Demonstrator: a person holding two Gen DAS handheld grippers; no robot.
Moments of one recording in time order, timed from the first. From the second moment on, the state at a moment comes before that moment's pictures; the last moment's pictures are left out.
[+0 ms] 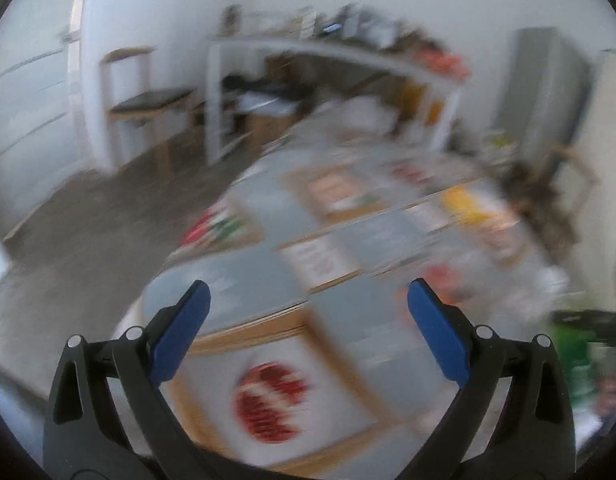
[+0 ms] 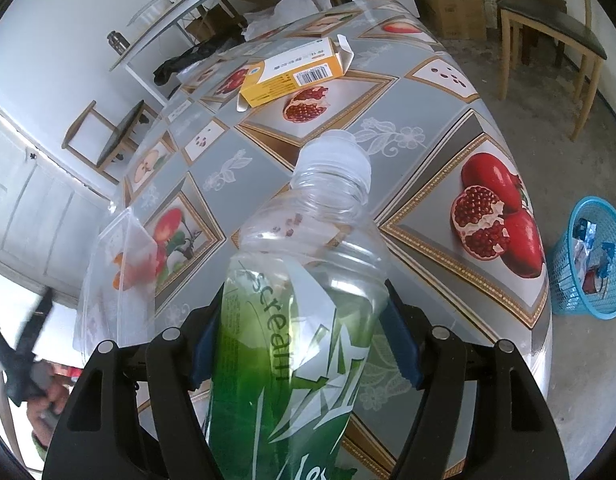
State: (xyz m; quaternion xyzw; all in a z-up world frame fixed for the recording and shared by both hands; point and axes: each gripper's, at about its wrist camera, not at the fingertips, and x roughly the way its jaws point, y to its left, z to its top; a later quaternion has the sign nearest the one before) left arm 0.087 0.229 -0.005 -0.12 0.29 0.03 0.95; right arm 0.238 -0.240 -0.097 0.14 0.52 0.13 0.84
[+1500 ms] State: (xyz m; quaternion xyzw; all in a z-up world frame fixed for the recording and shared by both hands) left arm 0.193 0.109 -0.053 0.14 0.51 -0.11 0.84; right arm 0.234 -0.251 -0.097 0.17 0.51 0.17 0.83
